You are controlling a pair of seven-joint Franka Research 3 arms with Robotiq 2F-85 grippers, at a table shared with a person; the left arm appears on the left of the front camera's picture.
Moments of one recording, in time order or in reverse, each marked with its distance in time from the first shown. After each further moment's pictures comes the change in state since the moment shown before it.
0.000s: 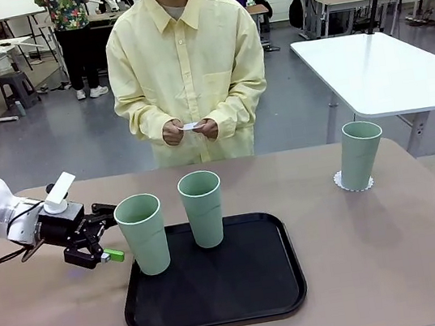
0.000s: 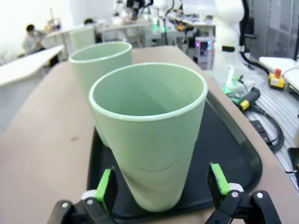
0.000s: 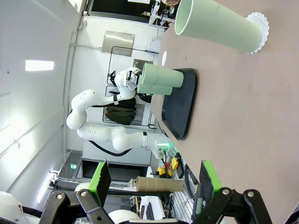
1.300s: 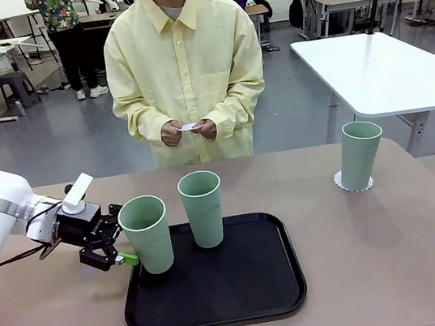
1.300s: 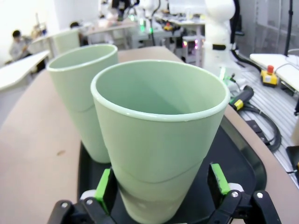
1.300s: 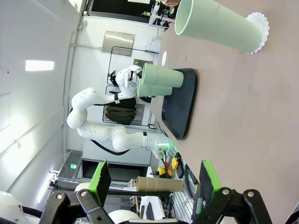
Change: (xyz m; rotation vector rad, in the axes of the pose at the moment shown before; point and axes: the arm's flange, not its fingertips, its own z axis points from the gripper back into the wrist) left arm 0.002 0.008 -0.031 -0.071 -0.003 -0.026; right arm 0.000 0.000 0.000 0.000 0.000 0.000
